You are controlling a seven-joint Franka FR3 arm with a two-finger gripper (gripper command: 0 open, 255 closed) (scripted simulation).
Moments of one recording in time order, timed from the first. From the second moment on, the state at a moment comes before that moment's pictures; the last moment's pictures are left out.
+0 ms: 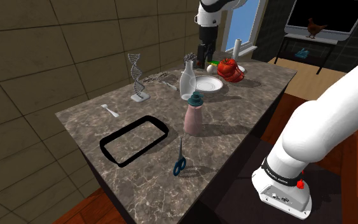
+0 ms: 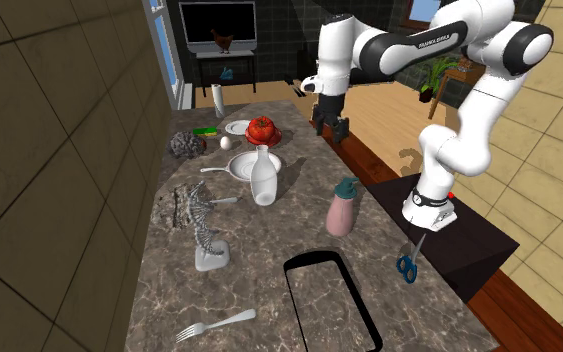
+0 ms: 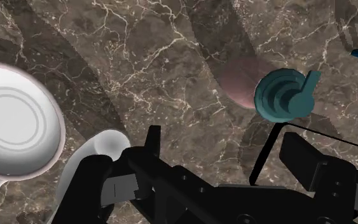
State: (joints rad) arm -0.06 -0.31 -0.14 -2.09 -0.07 1.73 -0.34
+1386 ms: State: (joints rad) arm -0.18 0.41 -0.23 -1.41 0.07 1.78 -0.60
